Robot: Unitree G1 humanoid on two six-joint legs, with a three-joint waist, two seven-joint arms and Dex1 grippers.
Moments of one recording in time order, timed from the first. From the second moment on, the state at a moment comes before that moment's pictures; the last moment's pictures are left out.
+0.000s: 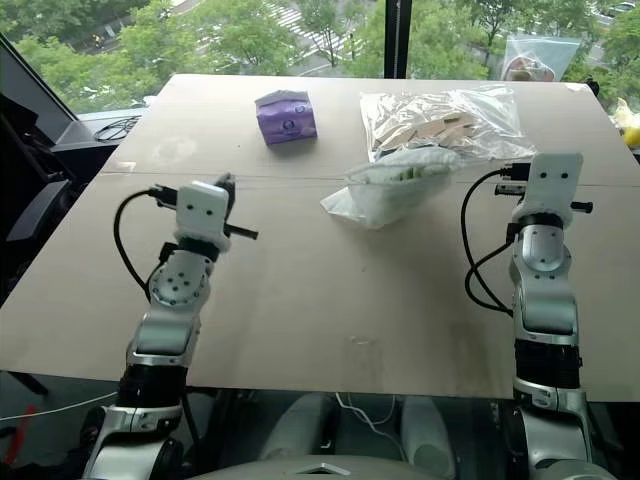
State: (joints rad) left arm -0.39 0.38 0.11 -0.02 0.12 0.01 -0.02; right arm -0.43 -0.30 -0.23 -0.11 -0.04 0.29 -0.21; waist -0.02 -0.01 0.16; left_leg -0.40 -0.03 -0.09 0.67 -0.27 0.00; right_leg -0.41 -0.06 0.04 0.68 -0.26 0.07
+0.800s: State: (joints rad) left arm -0.99 0.41 0.21 0.27 -0.10 0.03 -0.10; right arm -0.88 -0.52 -0.17 -0.25 -0.19 0.27 -0.20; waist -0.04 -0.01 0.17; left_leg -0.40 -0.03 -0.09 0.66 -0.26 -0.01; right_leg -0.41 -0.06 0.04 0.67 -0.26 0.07
